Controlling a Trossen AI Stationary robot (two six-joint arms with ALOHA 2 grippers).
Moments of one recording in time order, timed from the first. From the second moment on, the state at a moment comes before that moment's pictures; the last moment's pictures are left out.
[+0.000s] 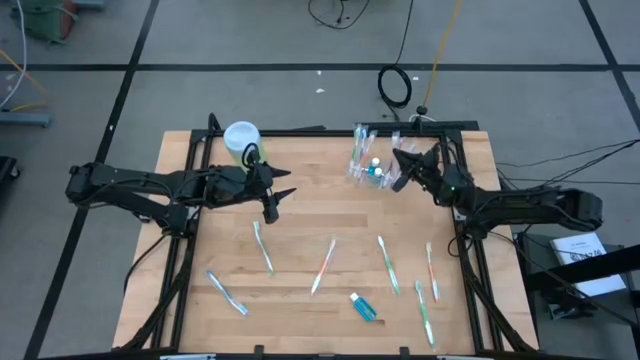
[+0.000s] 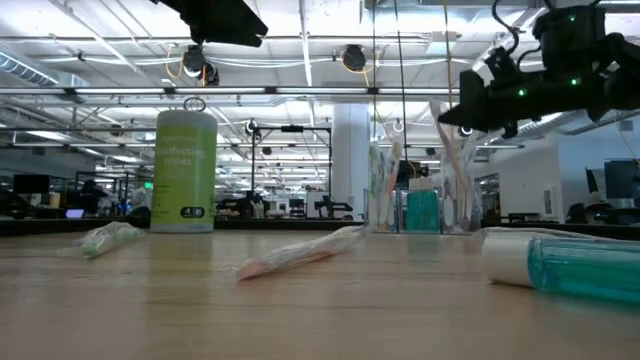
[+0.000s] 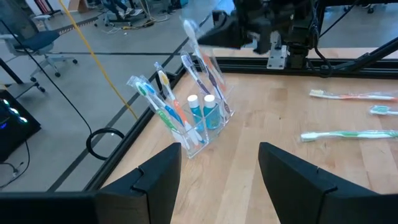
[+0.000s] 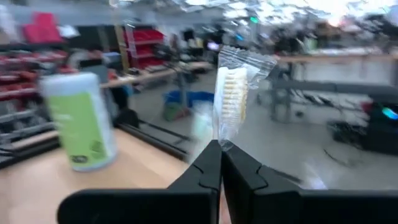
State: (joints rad) left arm -0.03 1.10 0.91 -0.16 -0.39 0.02; right arm -0.39 0.93 0.16 0.85 0.39 0.09
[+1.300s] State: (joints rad) left arm -0.03 1.10 0.91 -0.15 -0.39 -0.01; right arm -0.42 1.10 0.07 0.93 0.49 0.28
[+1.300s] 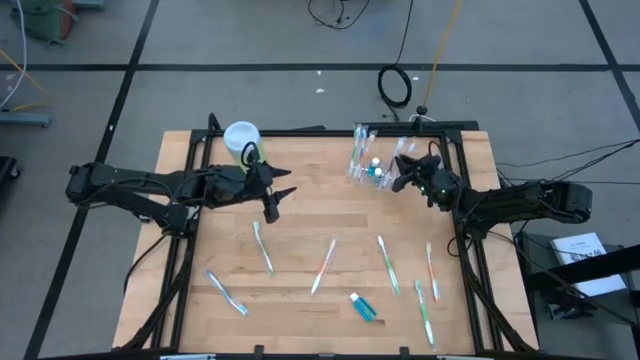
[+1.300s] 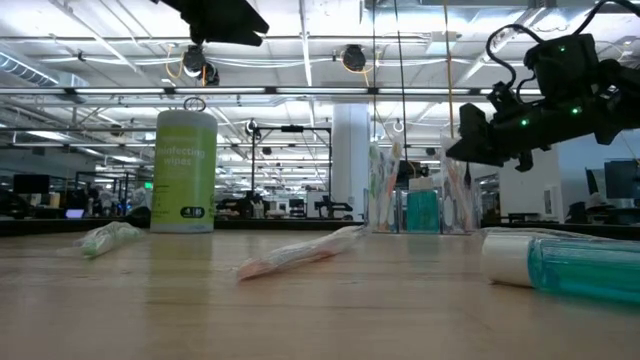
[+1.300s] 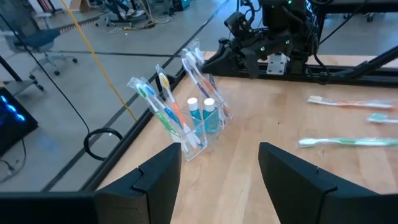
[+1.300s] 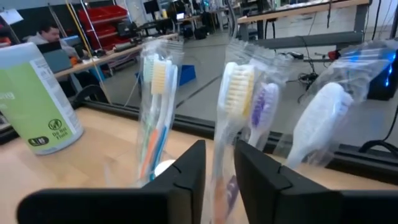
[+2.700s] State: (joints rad) left arm -0.25 1.10 0.75 -0.21 -0.25 -0.58; right arm -0.22 0.93 0.07 1.08 0.02 -0.01
